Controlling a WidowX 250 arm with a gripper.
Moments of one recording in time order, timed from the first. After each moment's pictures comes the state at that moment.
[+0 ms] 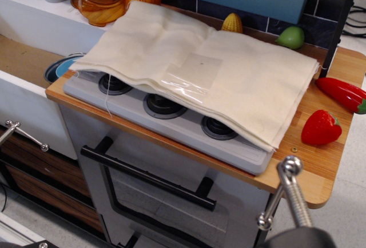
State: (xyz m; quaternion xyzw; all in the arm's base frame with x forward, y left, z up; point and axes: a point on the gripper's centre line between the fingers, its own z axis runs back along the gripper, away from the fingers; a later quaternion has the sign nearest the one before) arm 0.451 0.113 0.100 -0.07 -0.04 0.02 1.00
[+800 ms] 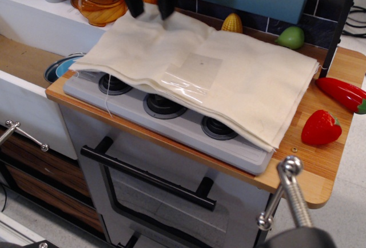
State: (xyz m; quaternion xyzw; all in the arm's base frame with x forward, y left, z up) arm 0.413 0.136 0.064 -0.10 -0.01 0.01 0.99
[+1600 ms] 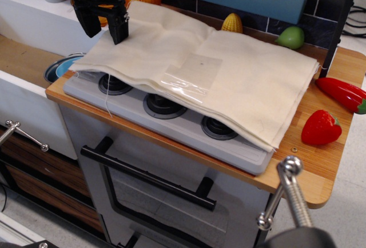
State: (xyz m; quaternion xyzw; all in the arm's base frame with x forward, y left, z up) arm 0.378 0.174 0.028 -0.04 -0.04 -0.02 1.00
